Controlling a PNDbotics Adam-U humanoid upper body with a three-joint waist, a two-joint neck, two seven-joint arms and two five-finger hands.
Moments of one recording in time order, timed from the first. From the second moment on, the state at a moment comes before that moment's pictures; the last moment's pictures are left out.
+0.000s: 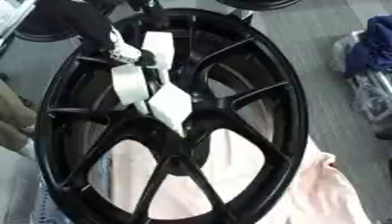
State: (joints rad) left arm -1.31 0.60 -0.54 -1.41 -0.32 -0.01 -0.91; right arm 0.14 -0.38 0.04 -1.99 0.14 -0.32 -0.78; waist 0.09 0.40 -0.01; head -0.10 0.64
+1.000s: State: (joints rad) left arm -1.29 0.59 -0.53 -1.39 -0.35 -0.01 -0.91; right arm 0.12 -0.37 0.05 -1.99 0.13 -0.32 -0.78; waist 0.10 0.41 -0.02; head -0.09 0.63
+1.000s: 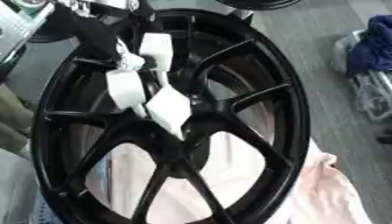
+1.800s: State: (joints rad) left arm -1.29 0.58 -0.52 -1.39 -0.34 0.00 -0.90; right arm 0.12 -0.36 0.05 -1.99 0.12 -0.31 -0.78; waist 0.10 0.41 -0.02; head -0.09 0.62
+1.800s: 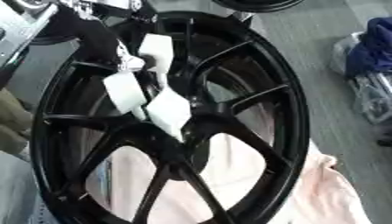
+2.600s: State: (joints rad) left arm -1.30 0.64 -0.44 -1.47 -0.20 0.13 -0.71; right arm 0.14 -0.36 0.04 -1.99 0.11 -0.32 -0.78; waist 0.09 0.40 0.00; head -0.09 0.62
